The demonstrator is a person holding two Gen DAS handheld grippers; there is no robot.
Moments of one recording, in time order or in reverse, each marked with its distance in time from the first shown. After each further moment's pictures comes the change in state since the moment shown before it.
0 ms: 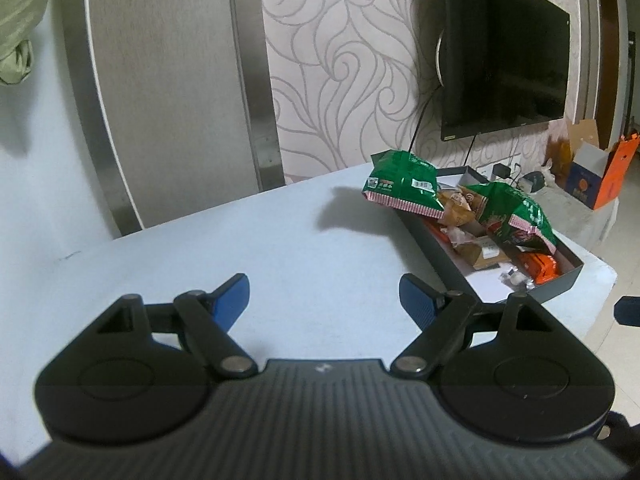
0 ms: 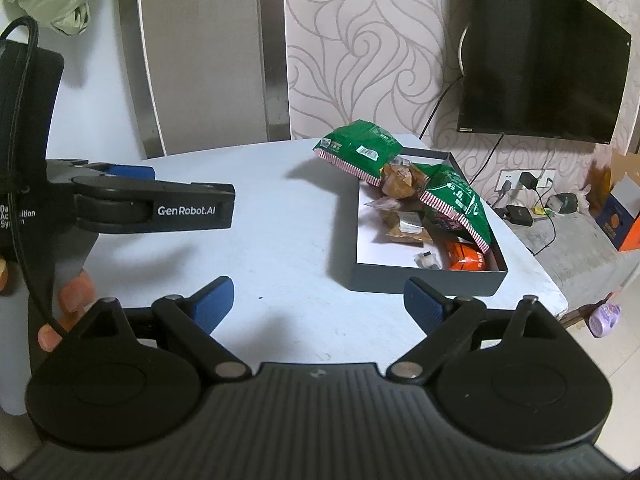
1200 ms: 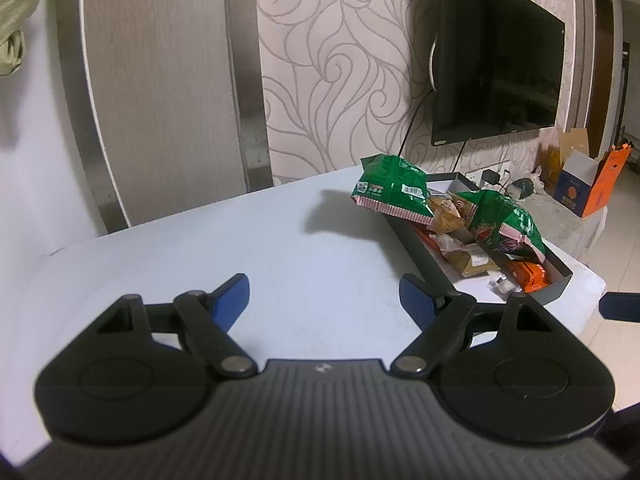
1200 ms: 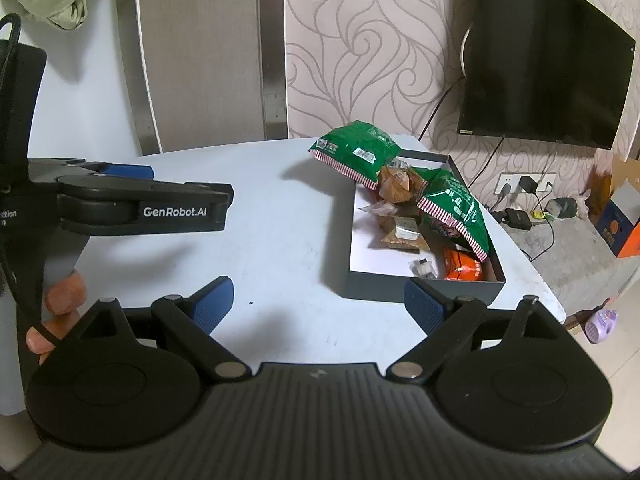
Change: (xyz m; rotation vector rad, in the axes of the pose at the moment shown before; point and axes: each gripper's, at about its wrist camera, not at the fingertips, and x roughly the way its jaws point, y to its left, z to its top) left arm 0.003 0.004 0.004 -0.026 -0.002 -0.042; right arm 0.007 -0.006 0.007 -0.021 0.005 -0.006
